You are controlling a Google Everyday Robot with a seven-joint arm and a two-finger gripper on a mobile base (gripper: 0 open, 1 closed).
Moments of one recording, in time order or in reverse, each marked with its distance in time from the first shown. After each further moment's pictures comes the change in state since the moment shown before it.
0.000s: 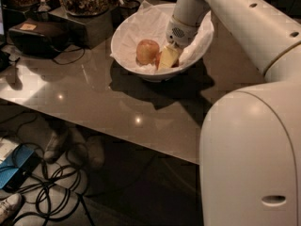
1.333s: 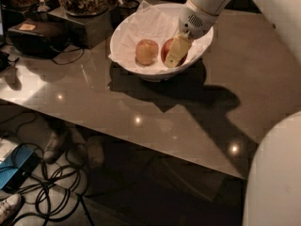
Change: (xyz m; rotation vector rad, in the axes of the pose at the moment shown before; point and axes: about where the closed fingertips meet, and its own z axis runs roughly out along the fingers) arm 0.009 0.038 -0.060 0.034 -0.128 -0.090
